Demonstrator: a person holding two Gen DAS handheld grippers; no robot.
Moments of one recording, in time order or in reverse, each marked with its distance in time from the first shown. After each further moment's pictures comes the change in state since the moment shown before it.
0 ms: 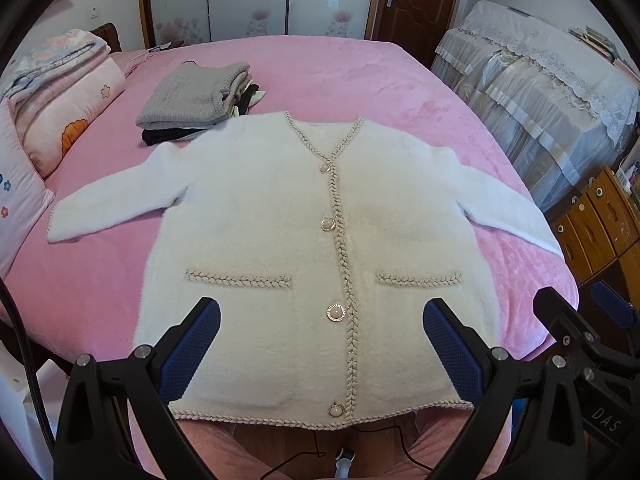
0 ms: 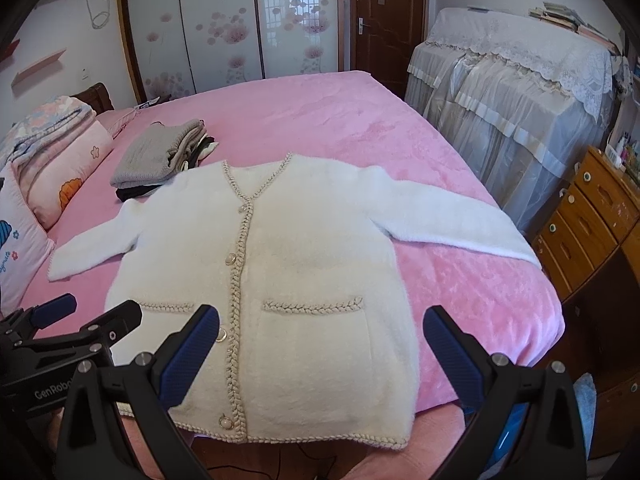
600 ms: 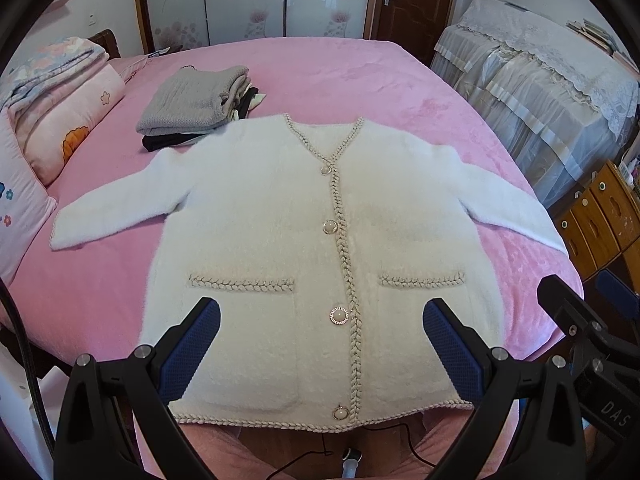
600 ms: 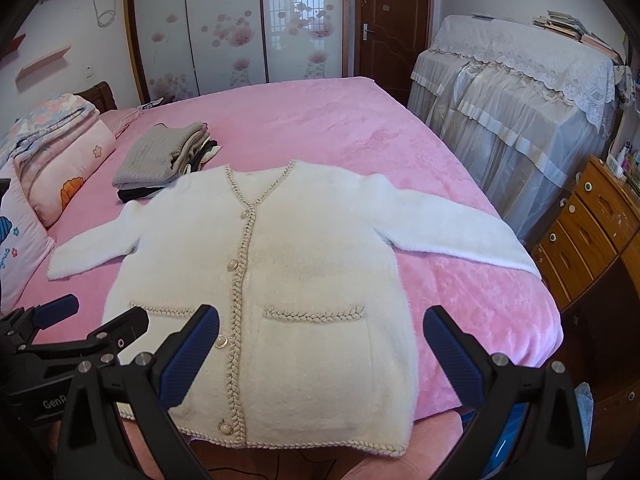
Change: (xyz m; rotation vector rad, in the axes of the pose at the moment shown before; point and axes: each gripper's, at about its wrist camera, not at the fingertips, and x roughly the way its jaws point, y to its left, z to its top) left arm 0.000 -0.003 0.006 0.023 -0.003 0.018; right arm -0.003 0.004 0.008 0.007 -0.014 0.008
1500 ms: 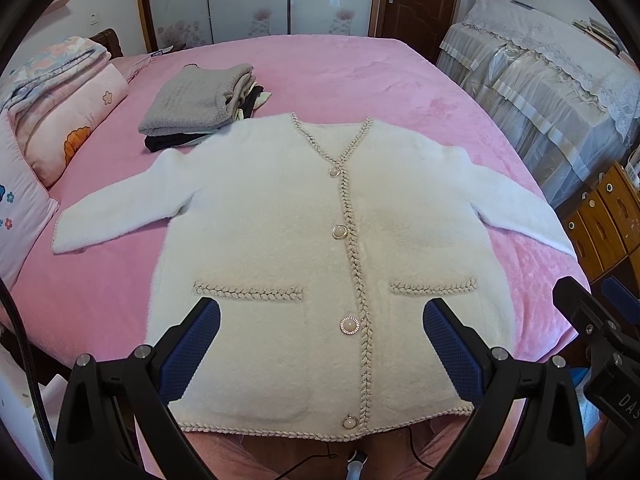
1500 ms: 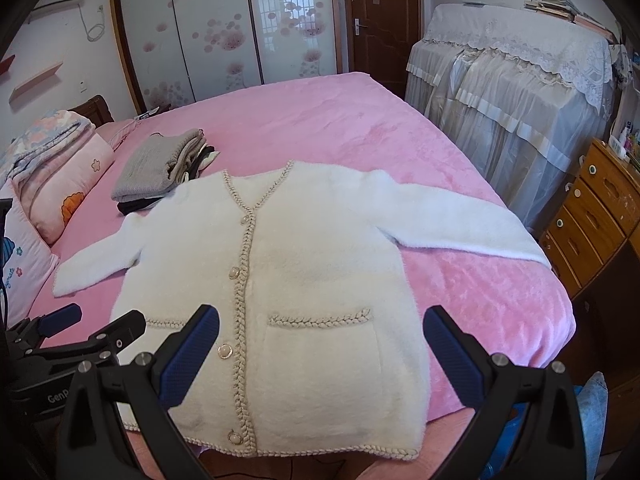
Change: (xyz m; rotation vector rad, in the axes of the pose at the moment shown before) left arm 0.012 0.006 0.010 0.001 0.005 0.022; right arm 0.014 -0.012 0.007 0.053 0.015 0.029
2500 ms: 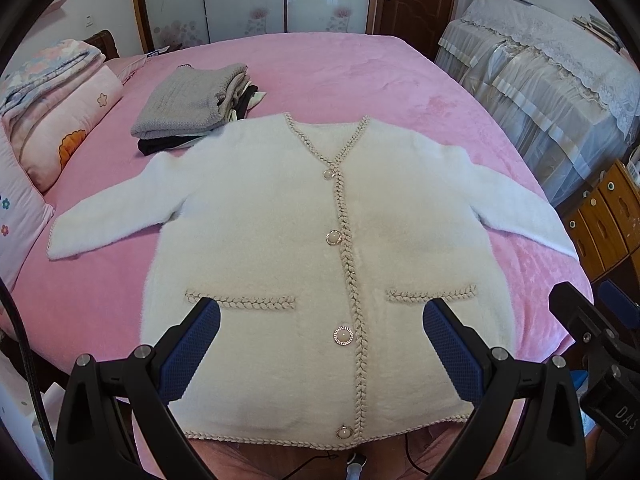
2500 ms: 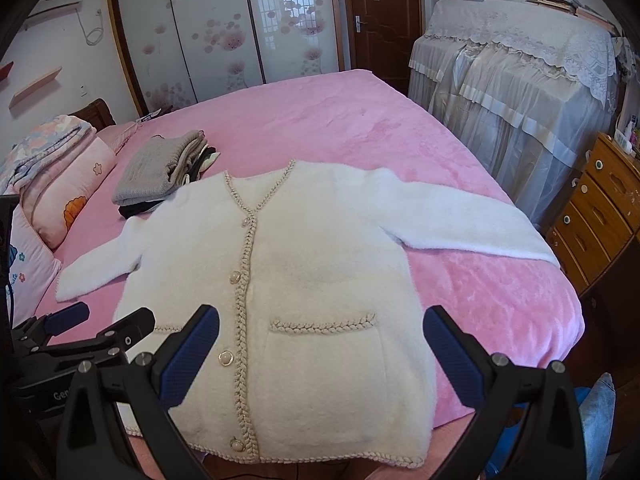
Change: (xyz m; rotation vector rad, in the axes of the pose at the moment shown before) left arm 0.012 -0.012 0.010 0.007 0.009 0.004; right arm 0.014 -0.003 0.003 0.014 0.008 0.022
